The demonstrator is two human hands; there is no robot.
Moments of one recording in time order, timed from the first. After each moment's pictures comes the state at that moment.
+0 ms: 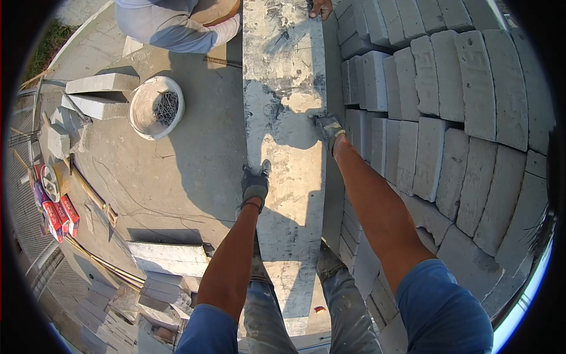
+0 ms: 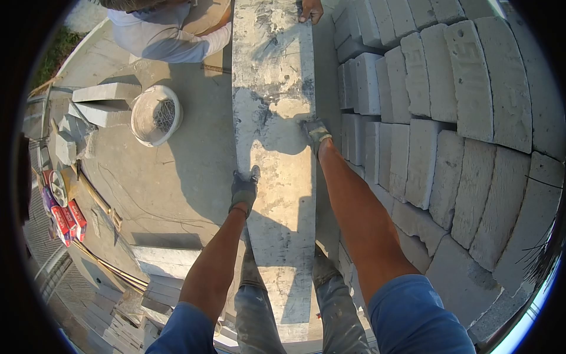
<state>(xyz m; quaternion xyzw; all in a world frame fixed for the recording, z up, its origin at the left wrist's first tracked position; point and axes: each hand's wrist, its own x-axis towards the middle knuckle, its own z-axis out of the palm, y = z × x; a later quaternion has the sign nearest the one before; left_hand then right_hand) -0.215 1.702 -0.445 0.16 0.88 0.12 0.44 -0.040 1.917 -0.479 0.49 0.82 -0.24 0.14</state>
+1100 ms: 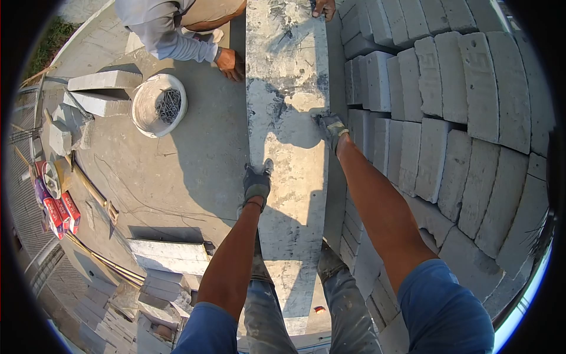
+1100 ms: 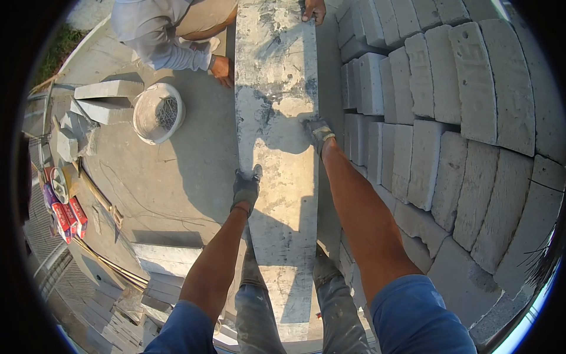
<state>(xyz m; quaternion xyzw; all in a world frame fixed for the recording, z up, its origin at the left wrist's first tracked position) -0.216 1.693 -0.465 0.16 0.86 0.15 0.45 -0.030 1.913 -0.520 0.61 0.61 -0.50 -0.04</state>
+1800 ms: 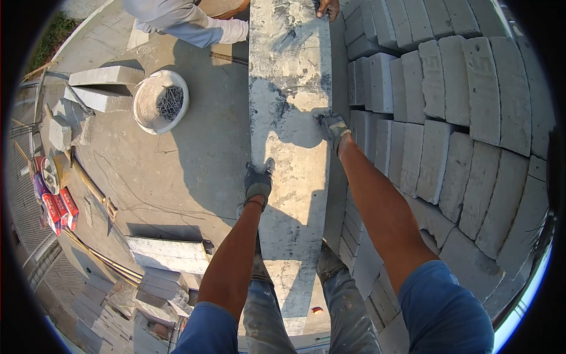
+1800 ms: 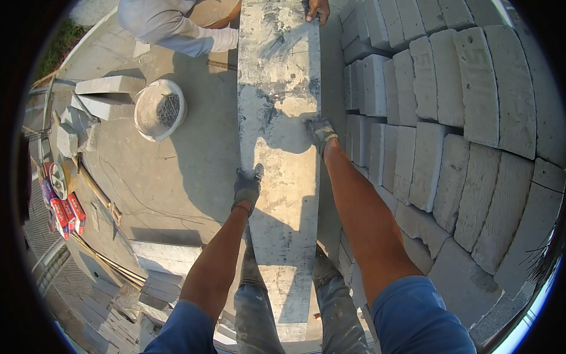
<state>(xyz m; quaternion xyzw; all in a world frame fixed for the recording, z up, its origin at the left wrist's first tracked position) -0.216 1.700 -0.446 0.16 0.88 0.11 0.43 -0.045 1.918 -0.472 0.48 0.82 -0.26 0.15</state>
